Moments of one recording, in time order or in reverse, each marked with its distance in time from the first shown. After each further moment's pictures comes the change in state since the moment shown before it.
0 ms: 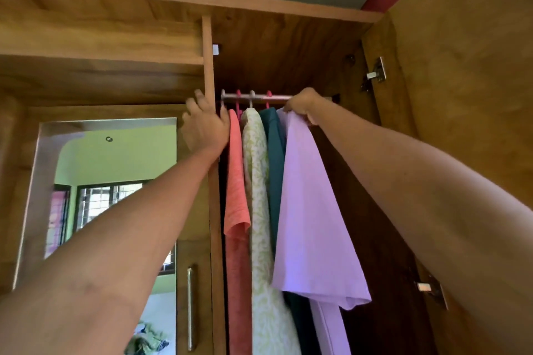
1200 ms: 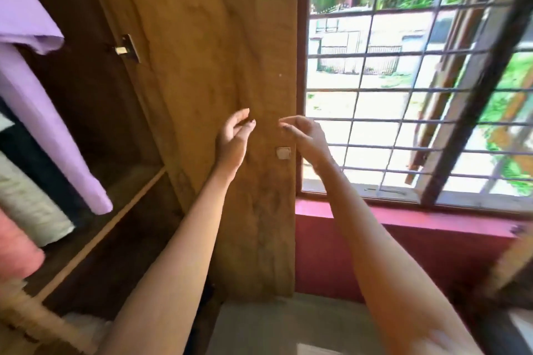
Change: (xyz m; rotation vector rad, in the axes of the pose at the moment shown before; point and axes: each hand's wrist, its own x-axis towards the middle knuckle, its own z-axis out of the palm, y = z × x) left_hand -0.513 0.159 -0.127 -1.701 -1.504 -0.351; right_hand -0.576 0.214 -0.150 -0.385 0.631 0.527
